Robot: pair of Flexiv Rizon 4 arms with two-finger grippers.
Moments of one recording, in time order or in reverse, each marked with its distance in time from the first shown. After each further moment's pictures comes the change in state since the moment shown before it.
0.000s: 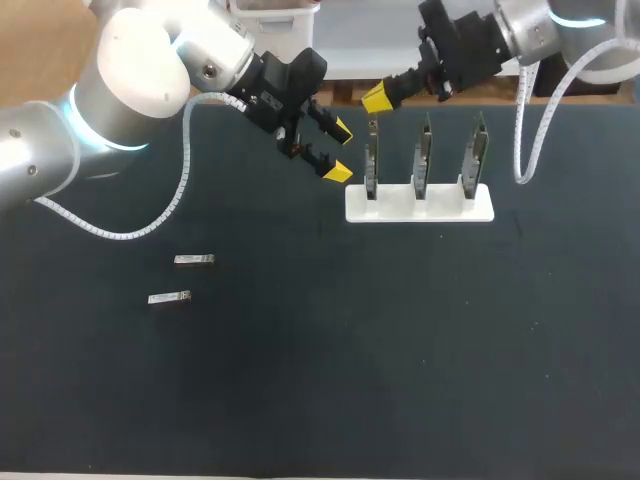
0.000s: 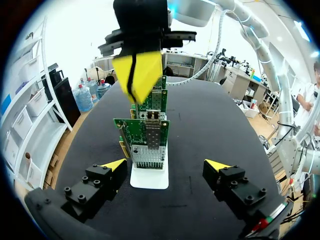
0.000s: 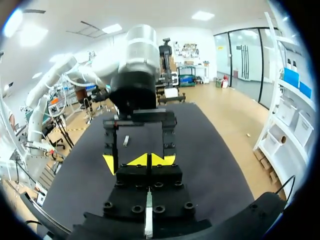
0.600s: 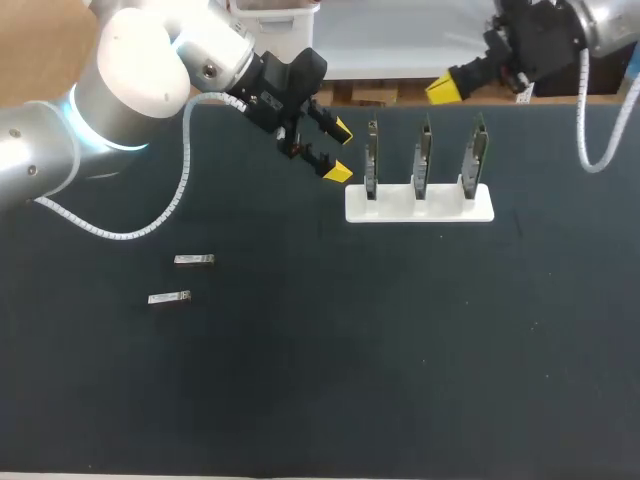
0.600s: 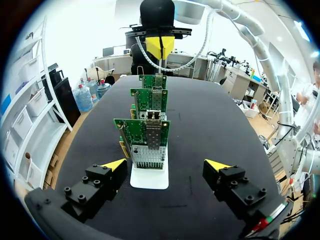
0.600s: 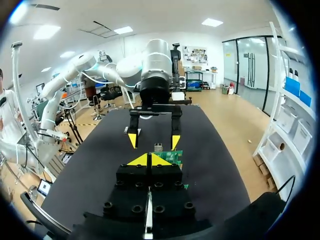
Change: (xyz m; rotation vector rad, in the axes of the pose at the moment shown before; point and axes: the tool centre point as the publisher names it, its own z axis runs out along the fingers) left arm 0.000 0.000 0.000 0.000 0.000 0.000; right arm 0.030 0.022 -0.085 -0.057 -0.002 -0.073
